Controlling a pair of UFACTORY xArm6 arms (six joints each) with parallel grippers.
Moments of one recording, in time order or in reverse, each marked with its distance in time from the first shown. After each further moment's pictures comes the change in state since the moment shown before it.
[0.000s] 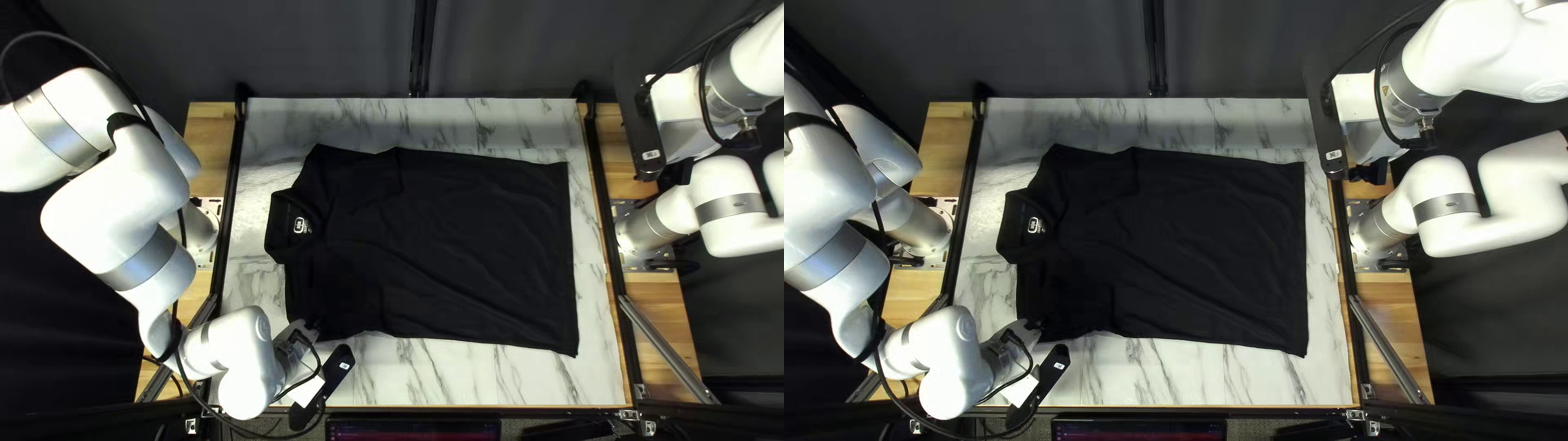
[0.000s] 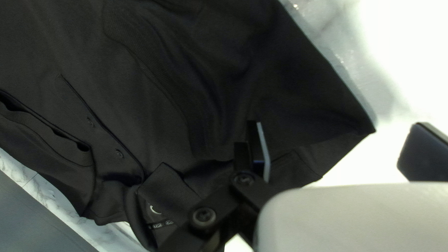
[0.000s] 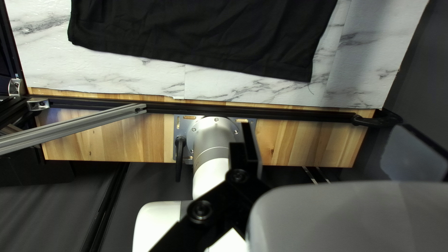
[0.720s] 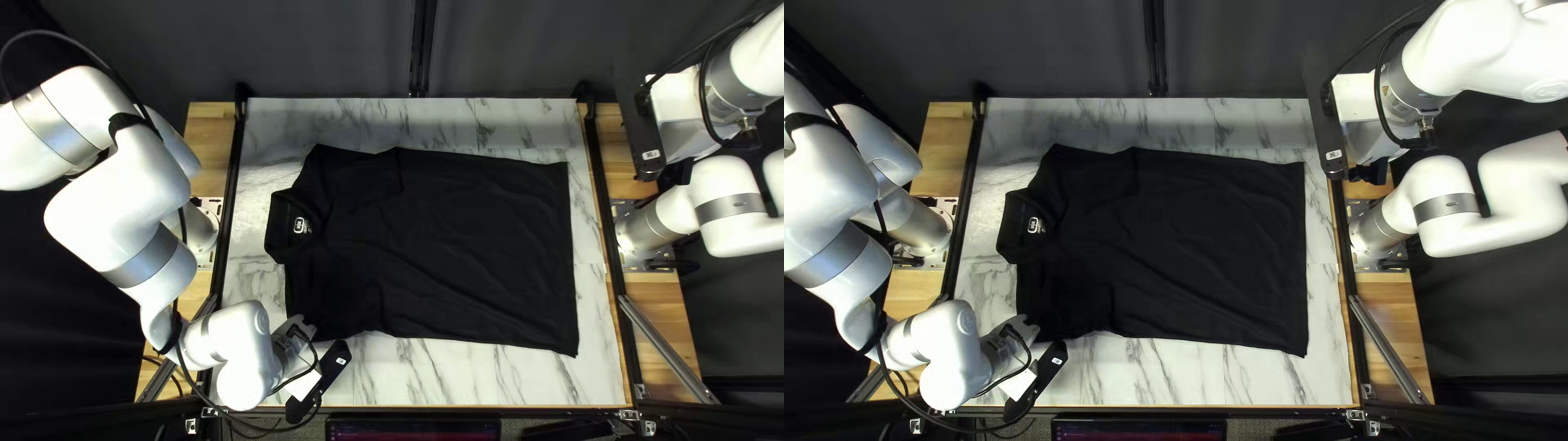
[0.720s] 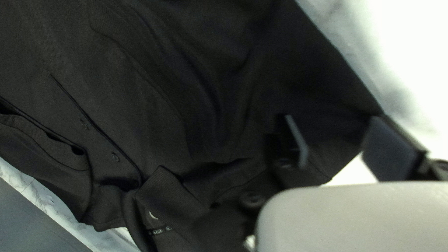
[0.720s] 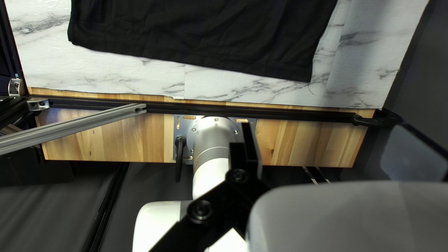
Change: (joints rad) left arm 0.009 -0.012 0.045 0.019 -0.045 -0.005; right arm 0.000 0.000 0.000 0.000 0.000 0.000
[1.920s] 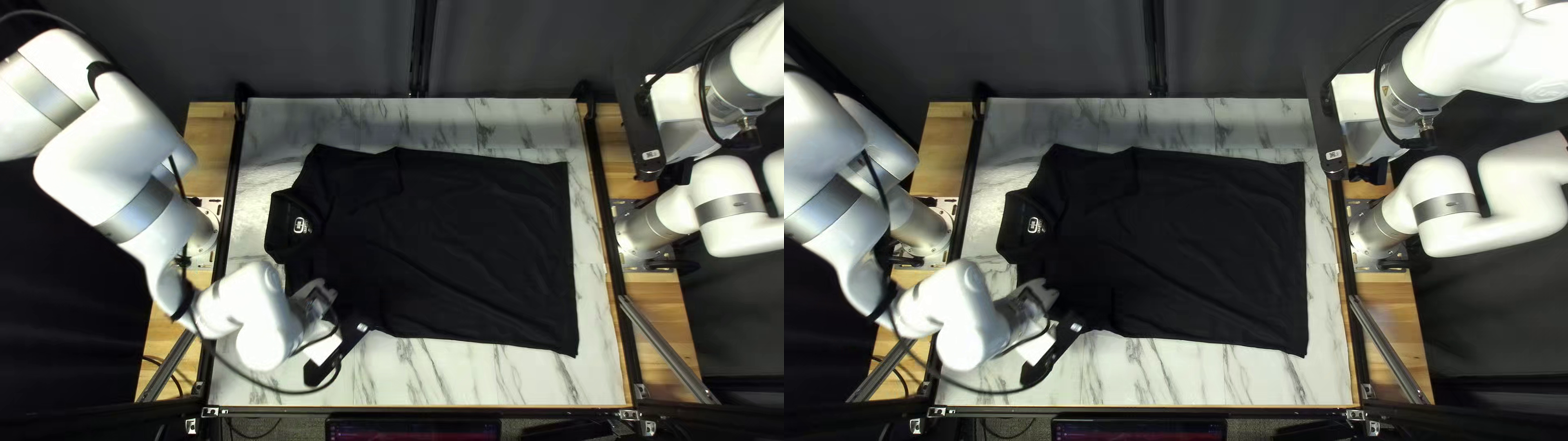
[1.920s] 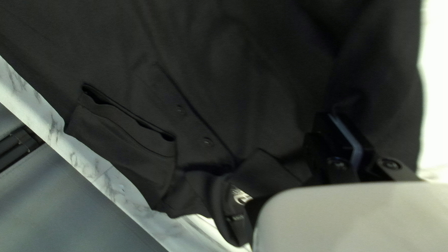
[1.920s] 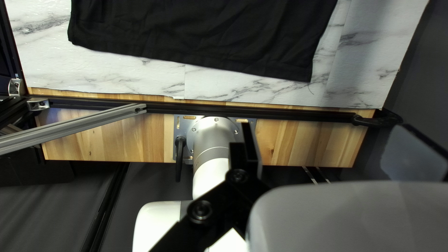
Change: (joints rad) left arm 0.223 -0.139 0.079 0.119 0.017 0.206; right arm 0.000 0.000 0.000 0.000 0.000 0.000
